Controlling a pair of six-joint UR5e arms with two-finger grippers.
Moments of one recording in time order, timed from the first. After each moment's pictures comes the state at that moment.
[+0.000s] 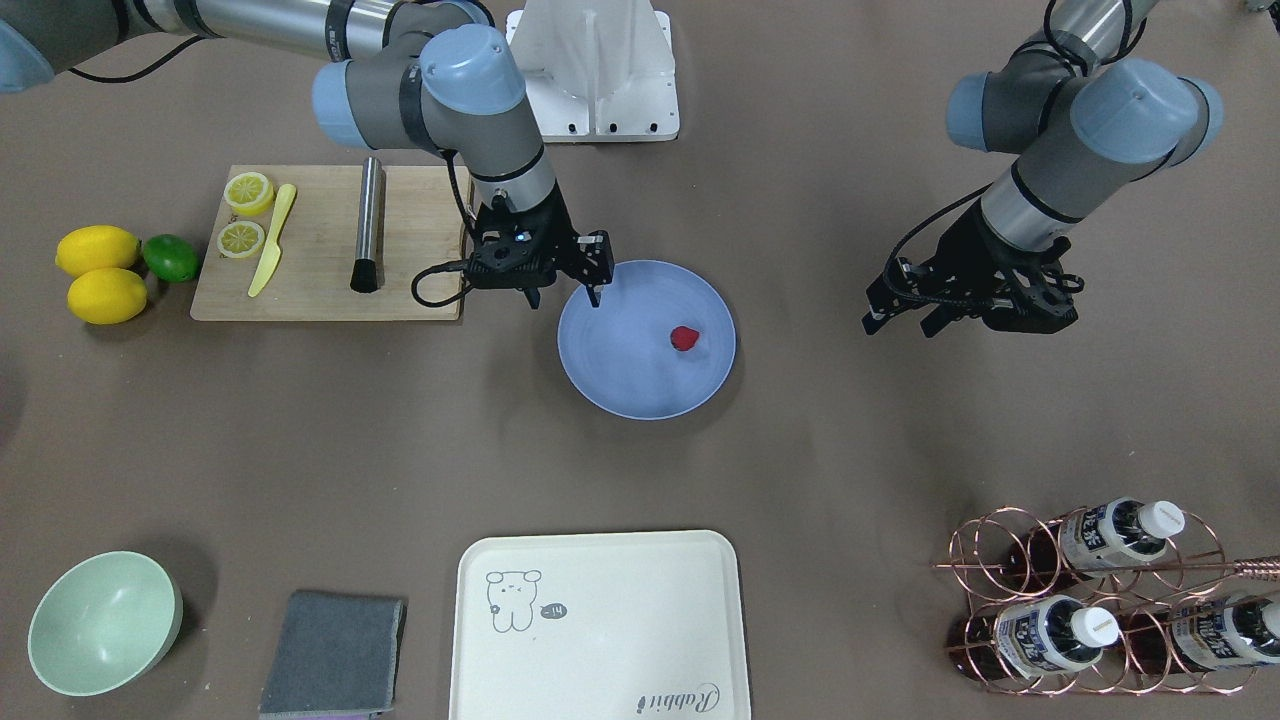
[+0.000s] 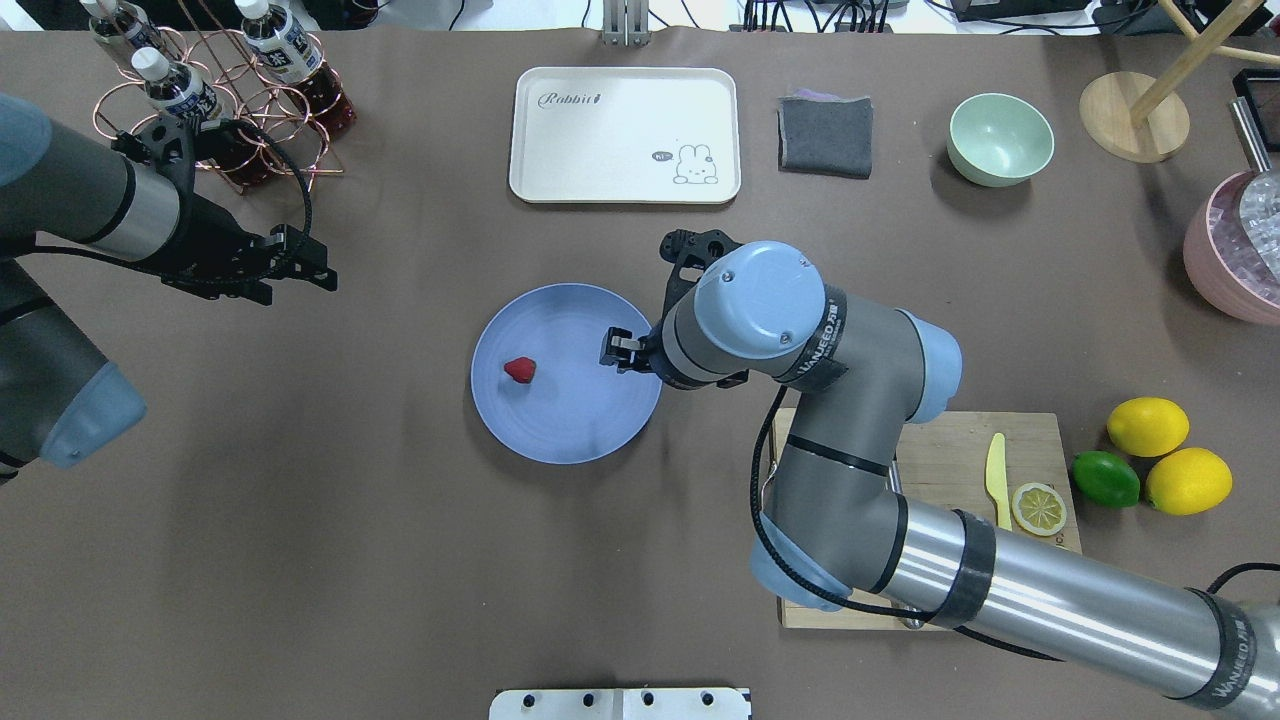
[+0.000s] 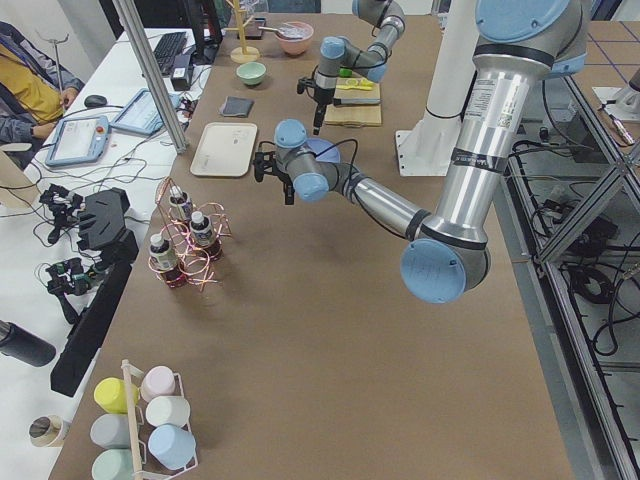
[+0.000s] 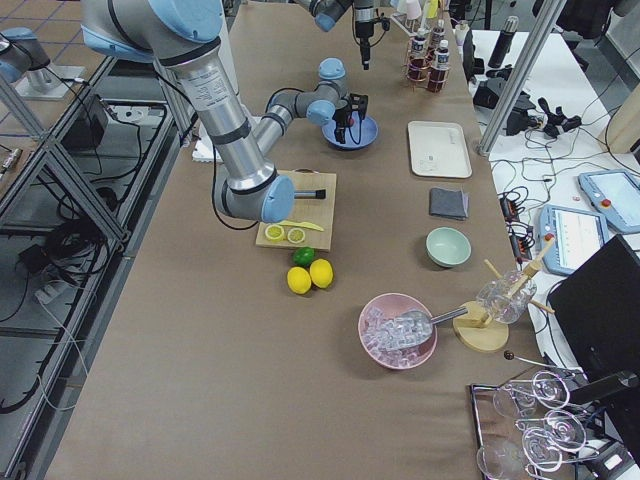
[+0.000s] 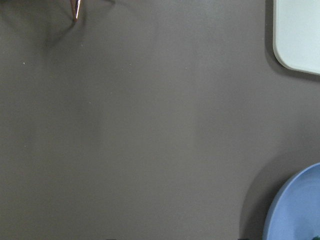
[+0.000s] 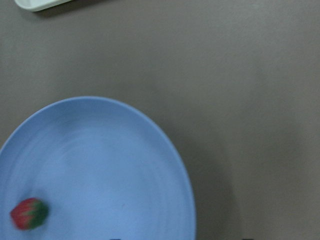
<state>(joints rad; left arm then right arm) -0.89 -1.83 -1.75 -2.09 -2.21 -1.16 0.51 -0.94 1.65 -1.32 1.80 1.41</state>
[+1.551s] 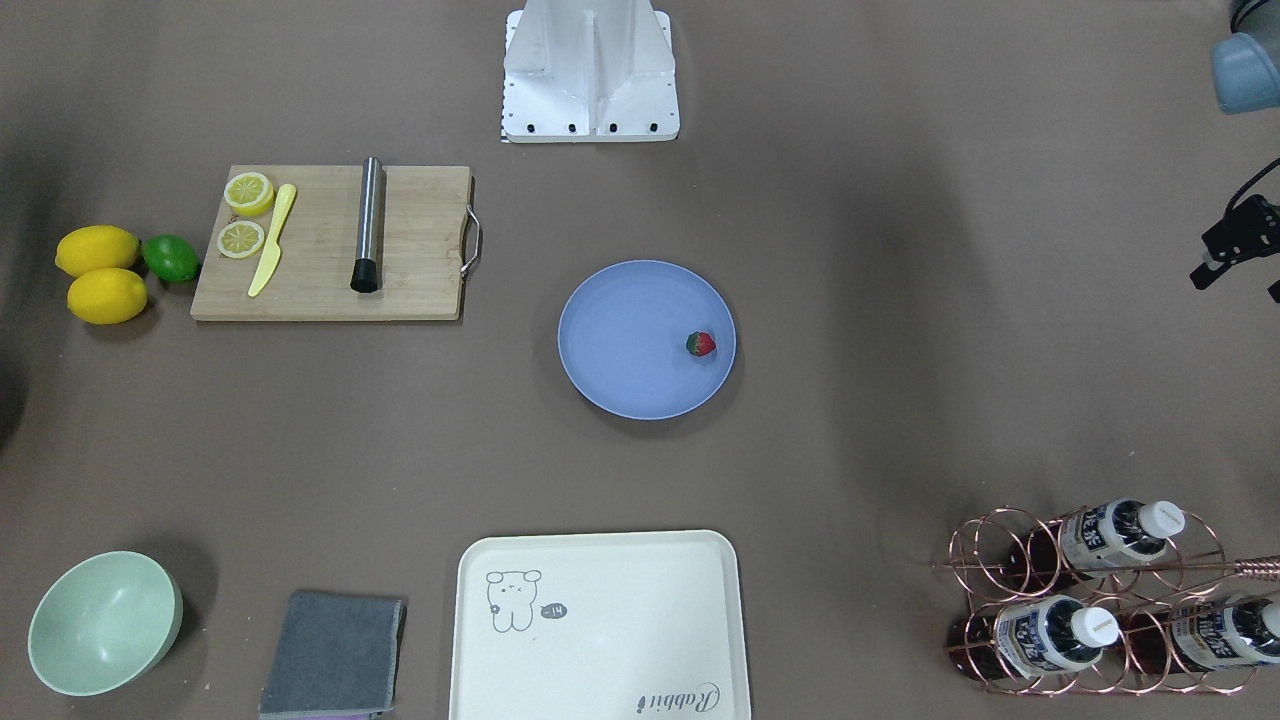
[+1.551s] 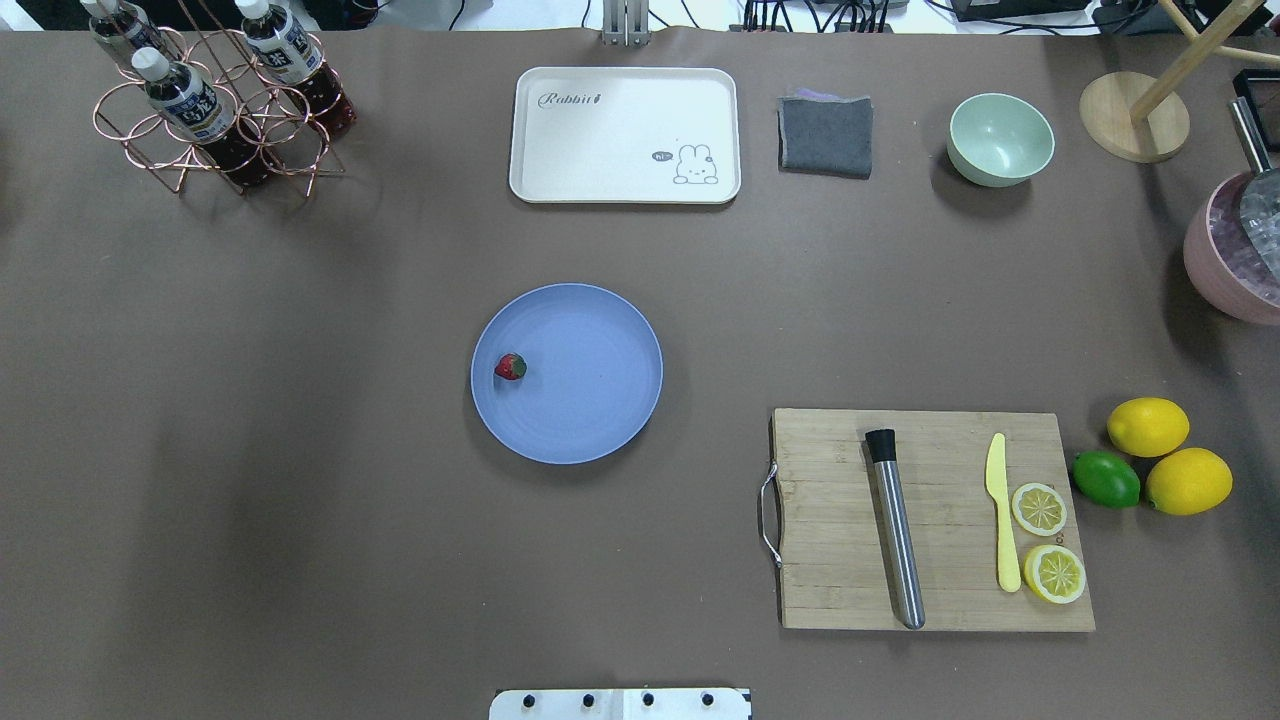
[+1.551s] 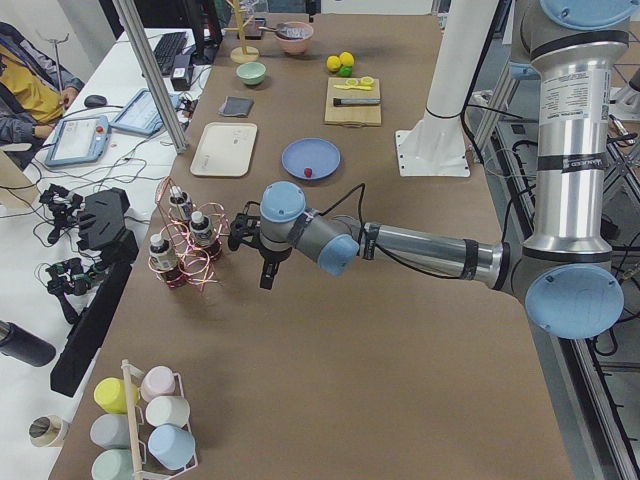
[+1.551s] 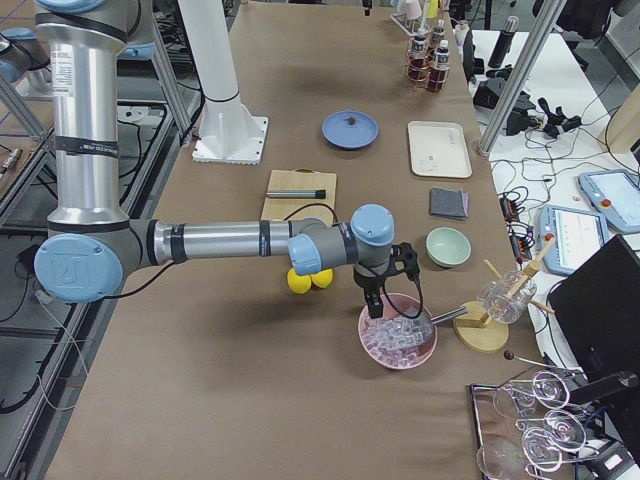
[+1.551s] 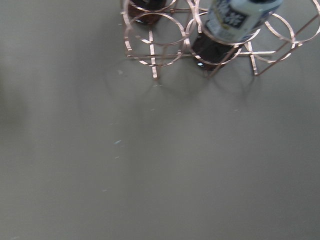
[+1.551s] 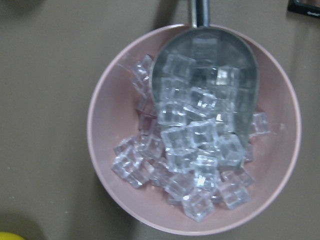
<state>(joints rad) -1.37 -1.51 -1.76 -2.01 -2.37 -0.39 1.49 -1.61 1.58 -1.33 2.32 -0.03</state>
